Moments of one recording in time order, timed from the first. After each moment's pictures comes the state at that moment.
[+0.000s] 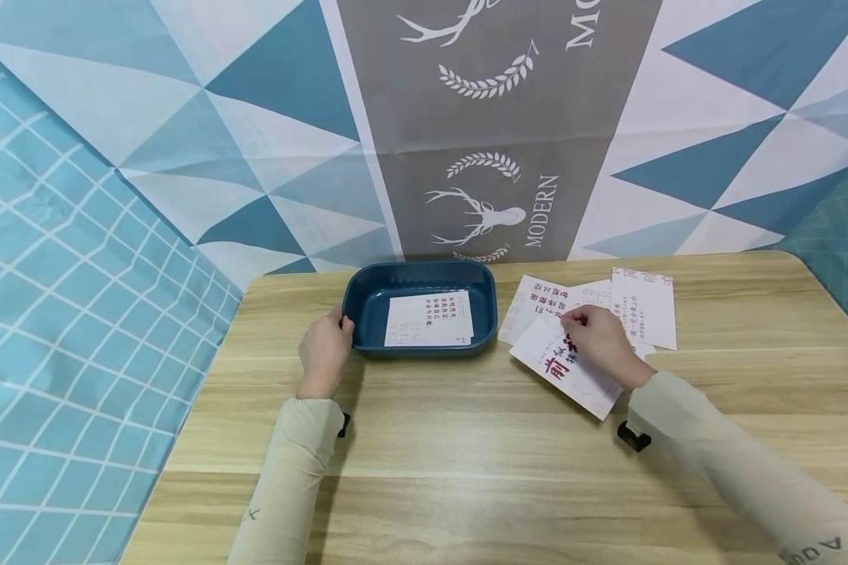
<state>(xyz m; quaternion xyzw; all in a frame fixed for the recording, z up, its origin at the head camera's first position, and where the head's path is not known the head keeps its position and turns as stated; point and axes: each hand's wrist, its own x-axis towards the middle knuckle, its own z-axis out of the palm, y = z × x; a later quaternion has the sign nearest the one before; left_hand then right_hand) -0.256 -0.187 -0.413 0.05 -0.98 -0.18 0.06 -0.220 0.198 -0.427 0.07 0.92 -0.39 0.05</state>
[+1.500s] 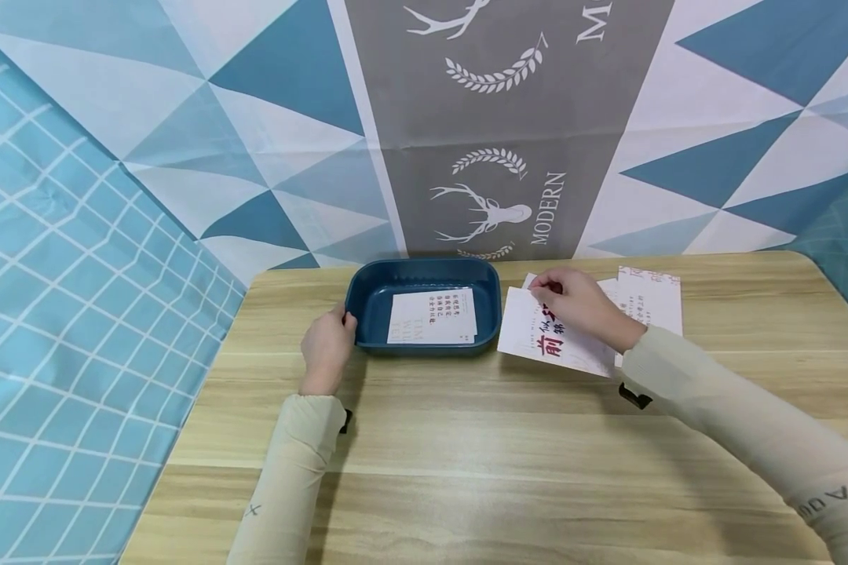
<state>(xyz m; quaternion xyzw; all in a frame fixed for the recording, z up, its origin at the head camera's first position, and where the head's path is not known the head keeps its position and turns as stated) -0.257 -0.186 -0.415 0.06 -0.98 -0.17 0.07 -0.252 0.175 -0.384 -0.10 0.92 -0.39 0.03</state>
